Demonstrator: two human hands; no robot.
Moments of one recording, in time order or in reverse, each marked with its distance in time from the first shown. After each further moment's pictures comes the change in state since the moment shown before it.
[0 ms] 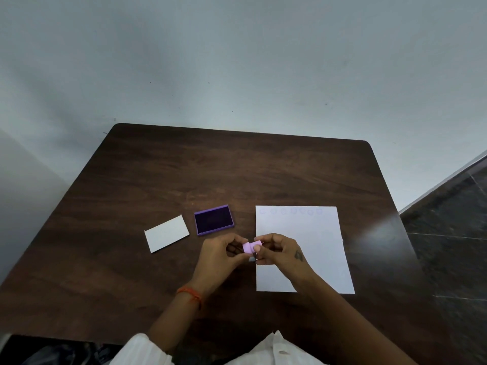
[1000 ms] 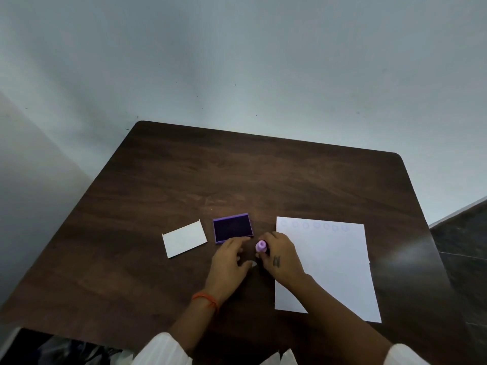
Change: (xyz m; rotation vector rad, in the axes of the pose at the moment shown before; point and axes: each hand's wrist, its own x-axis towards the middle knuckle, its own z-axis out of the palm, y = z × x) left_hand 0.020 -0.035 -0.004 0.119 0.042 -0.079; right_hand 0.059 0.005 0.048 -0.451 0.078 -0.141
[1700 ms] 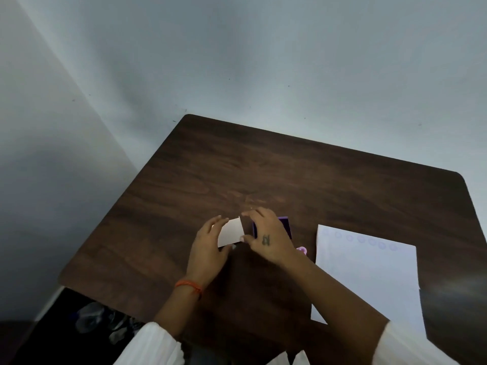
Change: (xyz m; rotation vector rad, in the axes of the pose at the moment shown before) left_hand -0.008 -0.063 -0.088 0.144 0.296 -0.060; right_hand 0.033 -0.090 0.047 -0.246 -0.190 -0.455
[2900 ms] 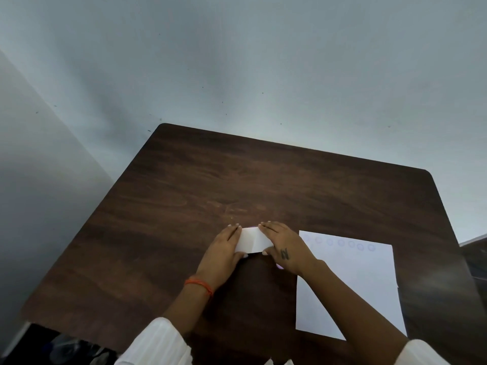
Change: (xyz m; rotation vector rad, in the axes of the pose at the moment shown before) left_hand 0.029 0.038 0.039 0.202 -0.339 0.189; right_hand -0.020 0.071 -0.033 -0.211 -0.210 0.098
